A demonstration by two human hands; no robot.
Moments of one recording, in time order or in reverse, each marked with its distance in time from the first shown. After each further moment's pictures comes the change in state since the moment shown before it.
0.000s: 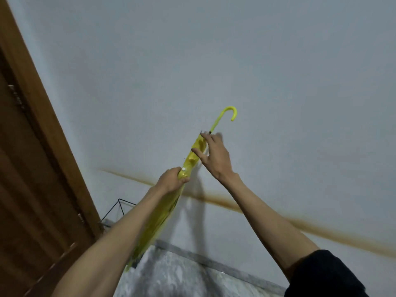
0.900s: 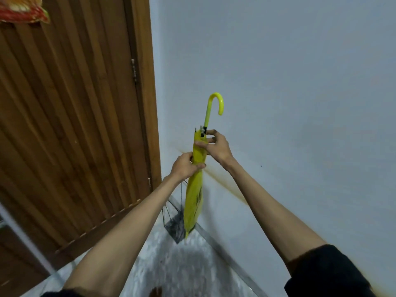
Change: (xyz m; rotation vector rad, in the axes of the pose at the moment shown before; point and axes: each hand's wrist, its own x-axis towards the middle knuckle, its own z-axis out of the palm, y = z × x) left_hand -0.038 -0.145 -0.095 -0.370 0.325 -0.407; right_hand 0.071 -0.138 0.187 0.741 -0.586 0.257
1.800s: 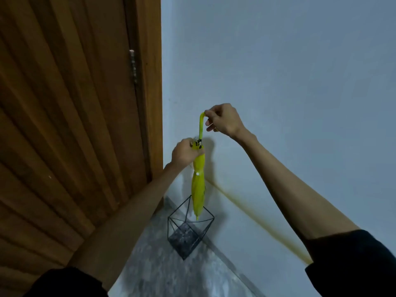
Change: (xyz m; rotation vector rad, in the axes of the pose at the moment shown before) left_hand 0.284 -0.085 -0.108 0.010 0.013 -0.064; right_hand 0.292 -0.063 0.096 -0.357 -0.027 -0.037
